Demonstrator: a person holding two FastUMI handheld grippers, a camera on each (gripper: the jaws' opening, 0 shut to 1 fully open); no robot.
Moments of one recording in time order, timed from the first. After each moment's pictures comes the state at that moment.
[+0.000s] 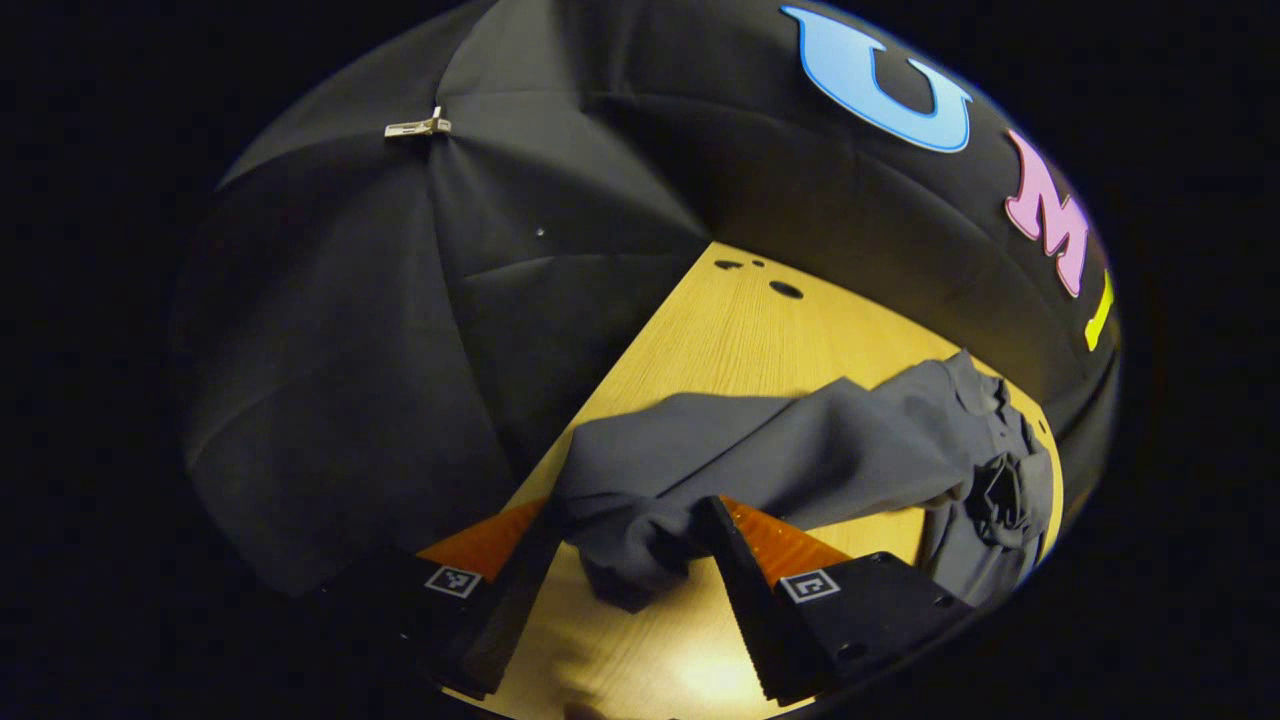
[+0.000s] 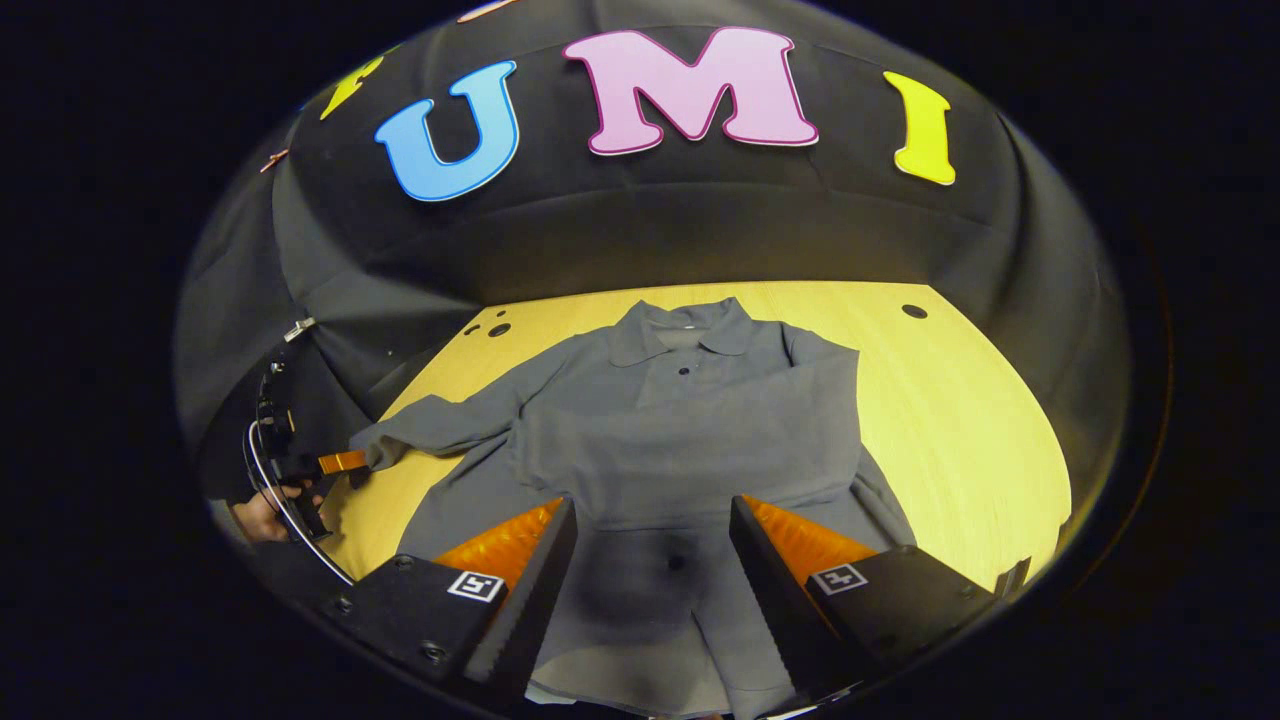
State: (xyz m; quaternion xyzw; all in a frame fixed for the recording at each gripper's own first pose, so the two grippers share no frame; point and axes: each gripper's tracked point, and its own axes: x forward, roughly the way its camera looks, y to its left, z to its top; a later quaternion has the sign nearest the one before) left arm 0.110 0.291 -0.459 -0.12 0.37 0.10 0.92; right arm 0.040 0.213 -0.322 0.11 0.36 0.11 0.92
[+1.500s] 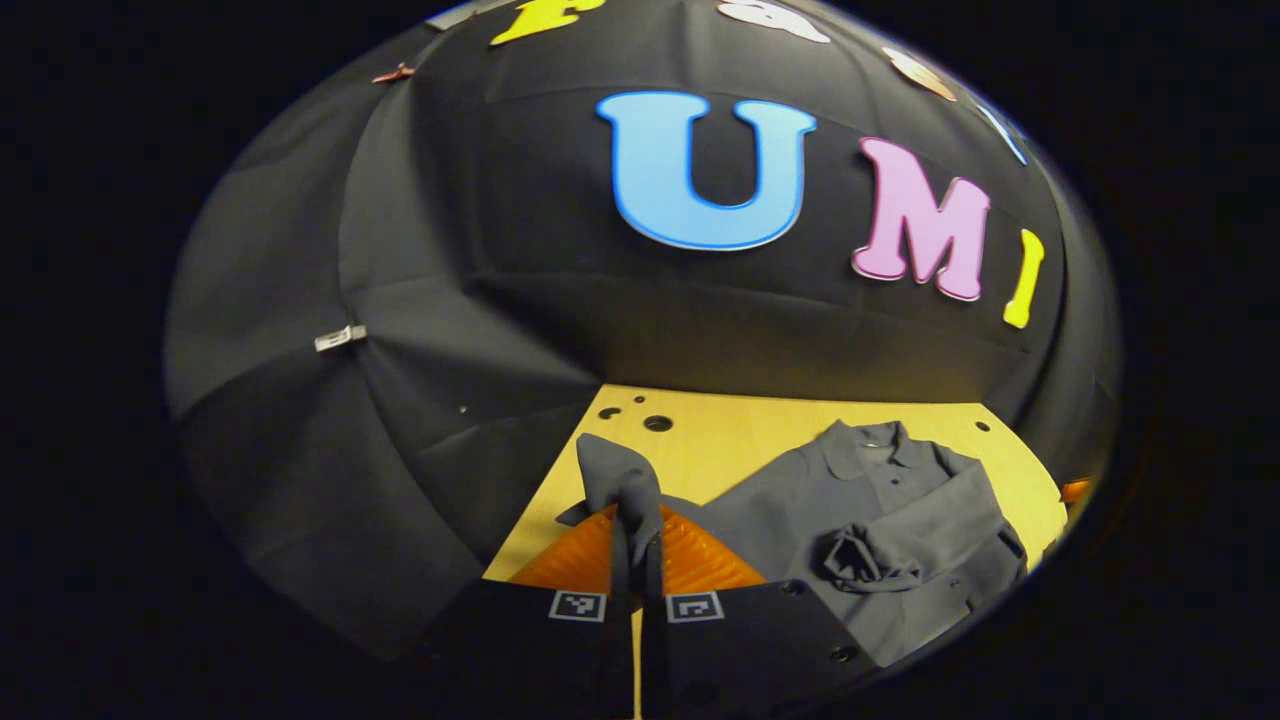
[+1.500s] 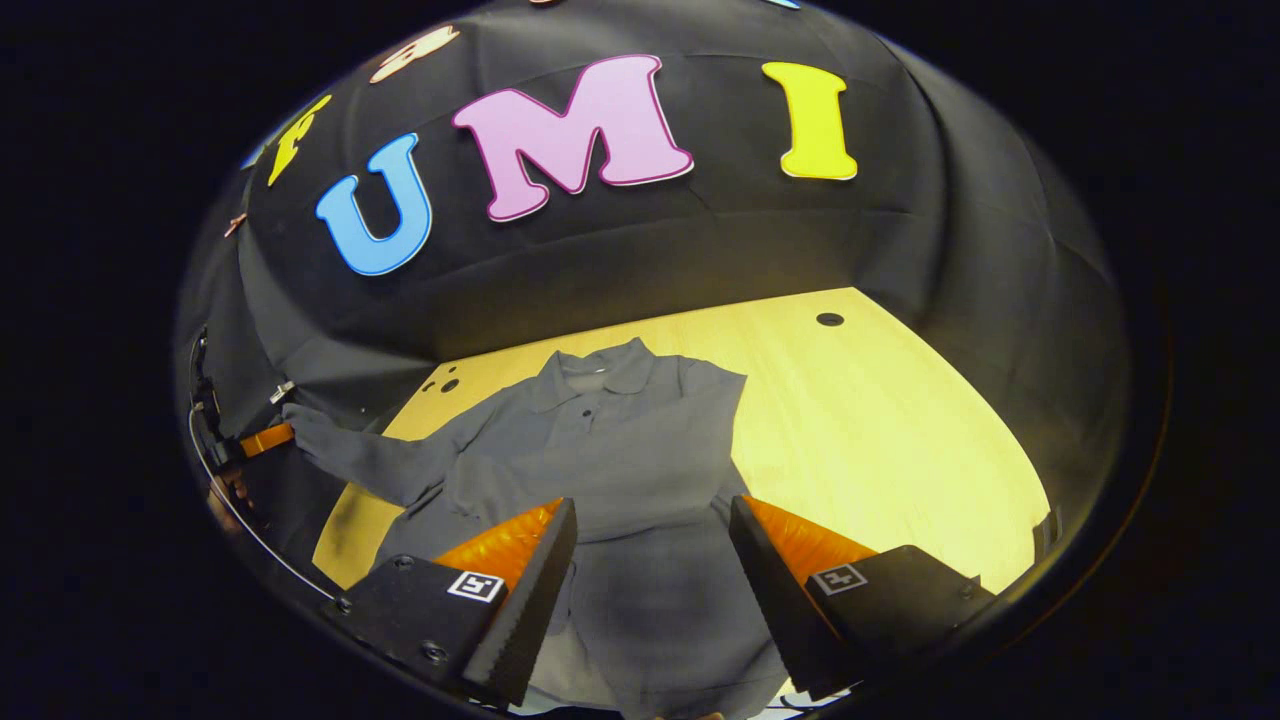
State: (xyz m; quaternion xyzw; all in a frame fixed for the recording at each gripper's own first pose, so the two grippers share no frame) left arm 0.122 0.157 -0.237 -0.03 0.22 0.01 0.97; right arm 0.047 0.068 -0.310 0.17 0.32 0.06 0.93
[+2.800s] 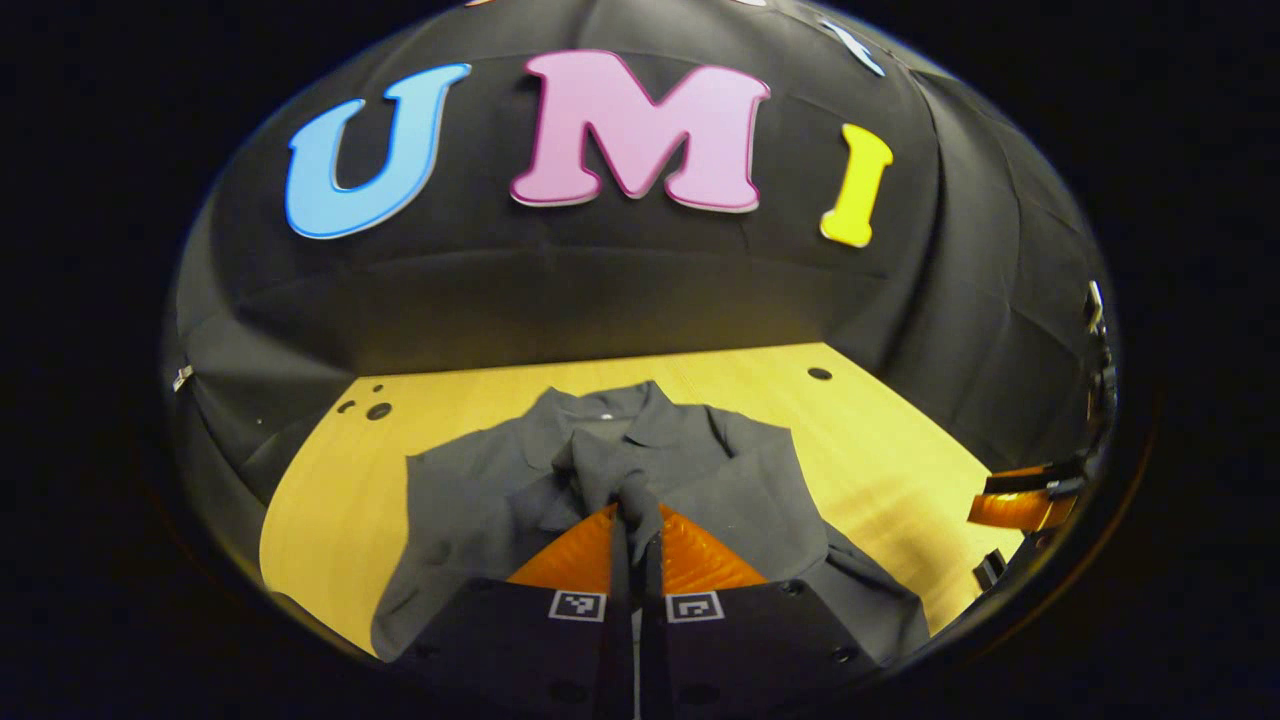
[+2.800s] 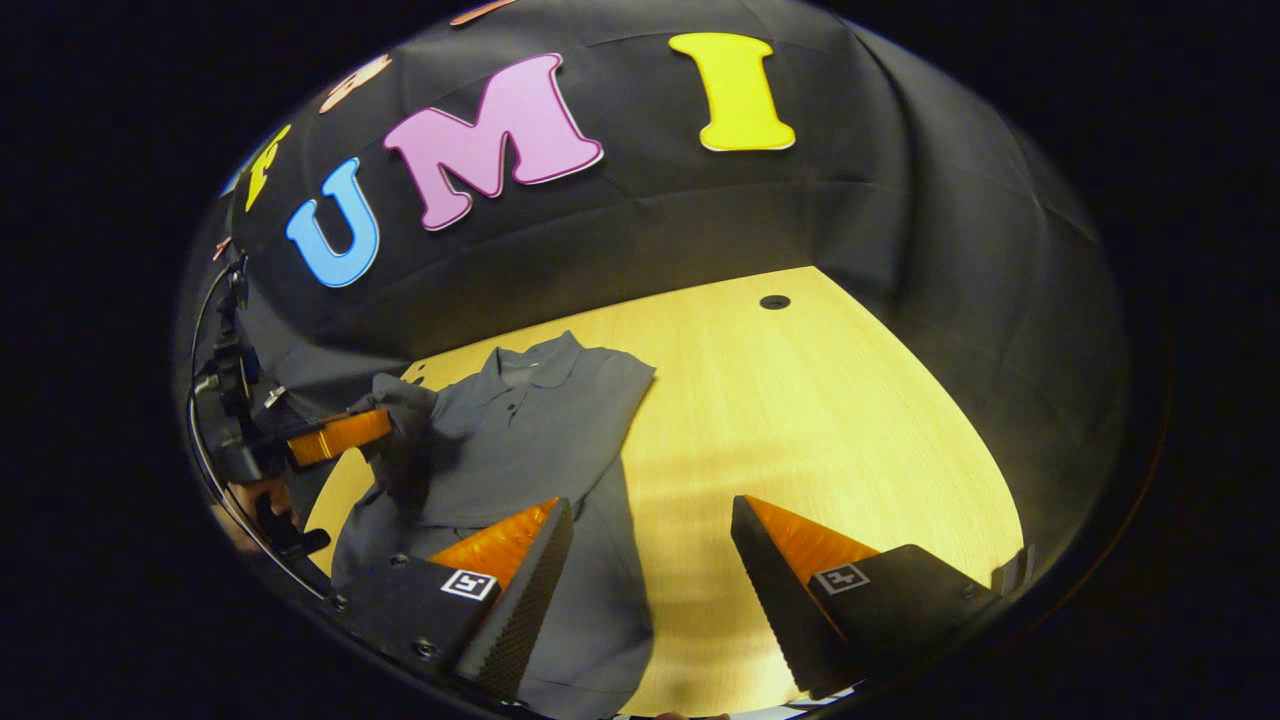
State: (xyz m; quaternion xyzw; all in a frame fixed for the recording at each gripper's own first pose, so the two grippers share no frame) left arm 0.141 -0.236 -0.305 0.01 0.29 -0.17 0.94; right arm 0.056 -0.061 -0.363 0.18 0.35 0.06 0.92
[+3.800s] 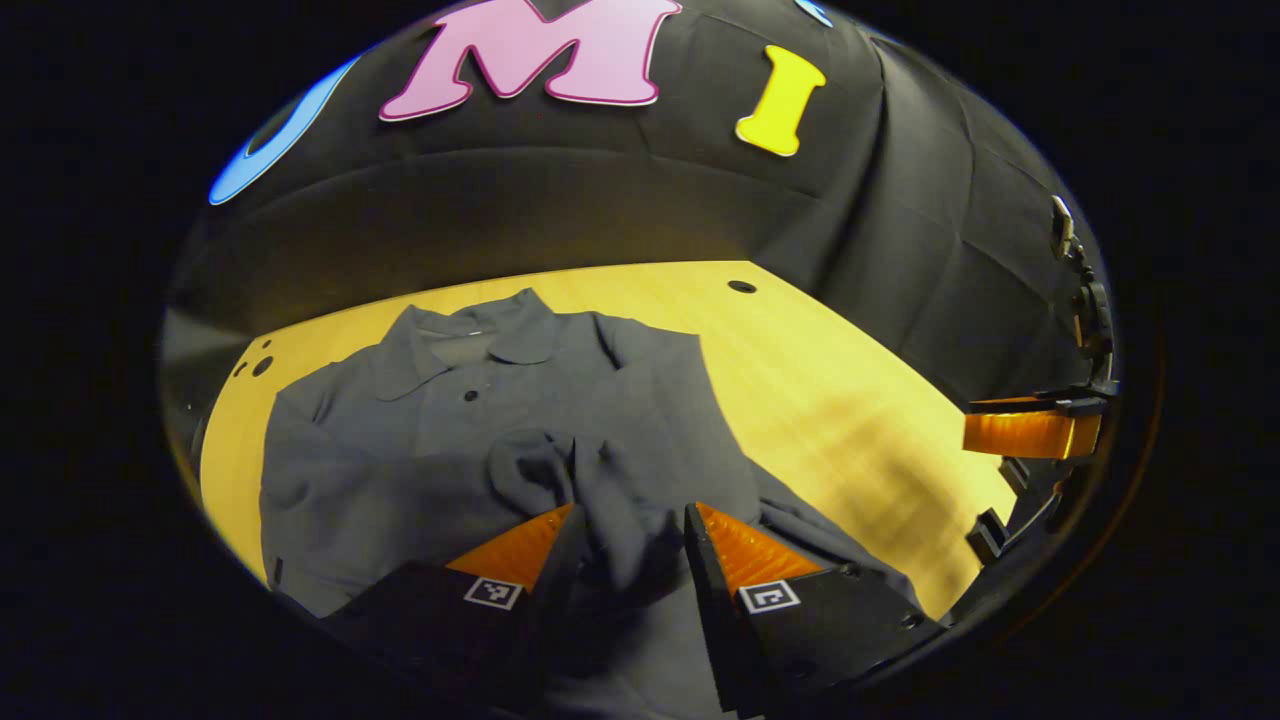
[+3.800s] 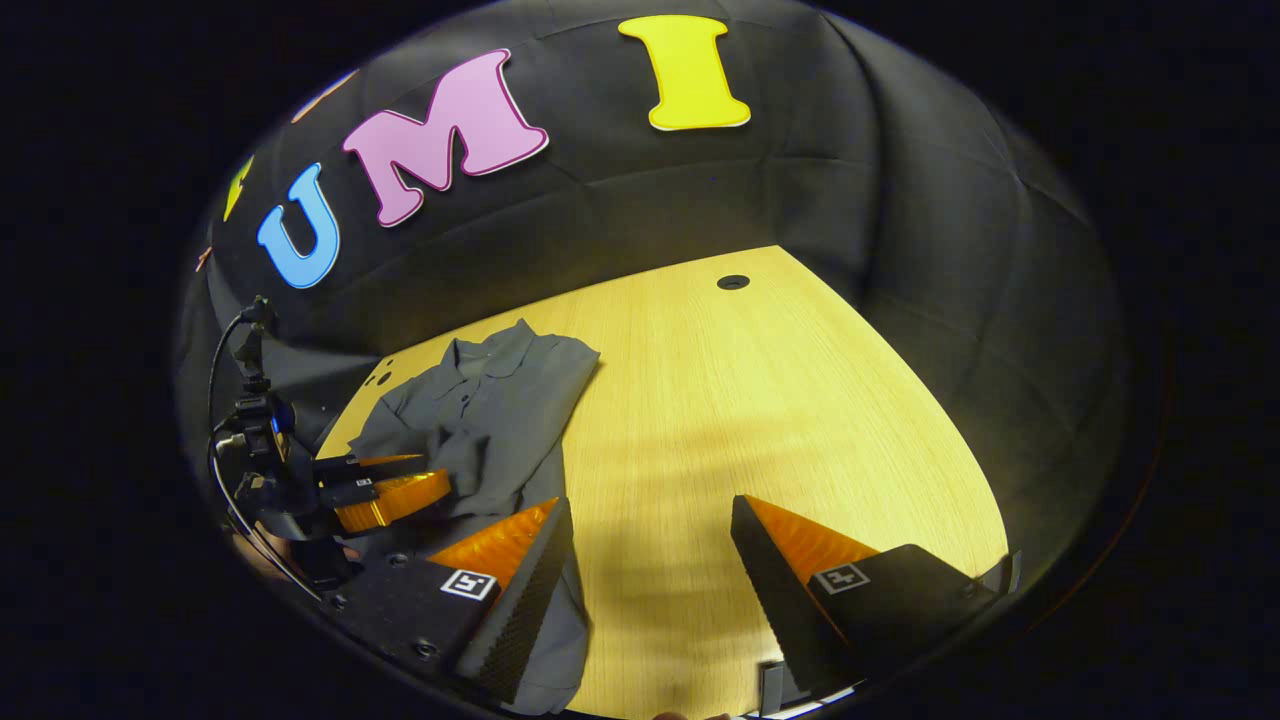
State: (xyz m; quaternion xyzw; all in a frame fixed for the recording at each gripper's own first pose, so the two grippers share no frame) left arm 0.109 -0.336 -0.382 0.01 0.34 -0.28 0.90; right arm 0.057 -0.095 -0.392 0.18 0.38 0.05 0.91
